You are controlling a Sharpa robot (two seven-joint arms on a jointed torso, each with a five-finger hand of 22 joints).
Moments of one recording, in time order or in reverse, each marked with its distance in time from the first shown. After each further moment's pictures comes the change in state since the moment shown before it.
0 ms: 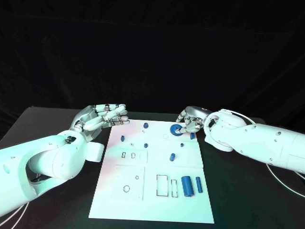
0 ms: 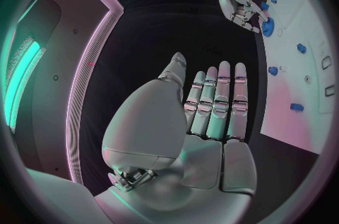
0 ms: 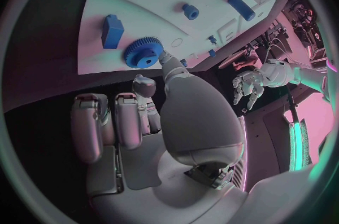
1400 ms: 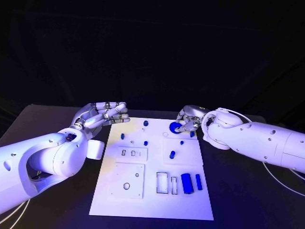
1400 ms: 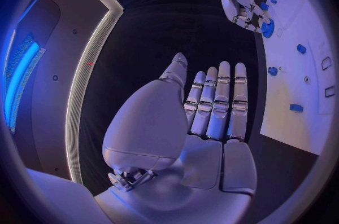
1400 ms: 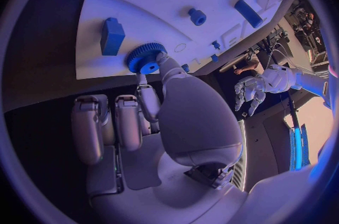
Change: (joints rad) left arm 0.000 0.001 0.000 0.000 0.000 -0.002 -0.002; left_hand 0.011 0.011 0.000 -0.006 0.000 0.000 0.000 -0.004 0.000 -0.004 0.004 -0.004 -0.001 0.000 0.000 -0.008 0.002 0.000 0.000 0.000 0.000 -0.002; right arm -0.011 0.032 -0.002 -0.037 -0.036 0.001 -0.004; right_hand 0.057 0.057 0.051 -0.017 -0.039 0.084 -0.019 0.065 0.029 0.129 -0.023 0.235 0.237 0.000 -0.001 0.039 -0.001 -0.008 0.000 0.000 0.033 0.000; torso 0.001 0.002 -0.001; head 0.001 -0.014
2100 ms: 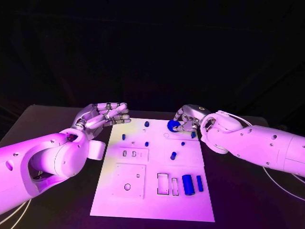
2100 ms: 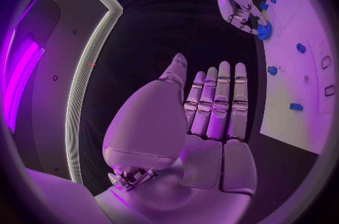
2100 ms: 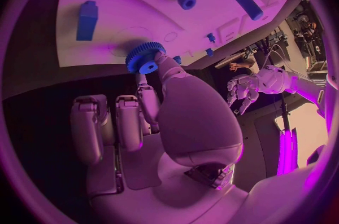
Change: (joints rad) left arm 0.000 0.000 0.000 -0.002 0.000 0.000 -0.001; left_hand -0.004 0.004 0.000 0.000 0.000 0.000 0.000 -0.004 0.000 0.000 0.000 -0.005 0.000 0.000 0.000 0.000 0.001 0.000 0.000 0.000 0.000 -0.001; right arm -0.002 -0.010 -0.003 0.067 -0.042 -0.111 -0.002; right_hand 0.008 0.008 0.029 -0.004 -0.010 0.007 0.000 0.009 0.002 0.006 -0.006 0.009 0.014 0.000 -0.007 0.004 0.000 -0.008 0.000 0.000 0.009 0.000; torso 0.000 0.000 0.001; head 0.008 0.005
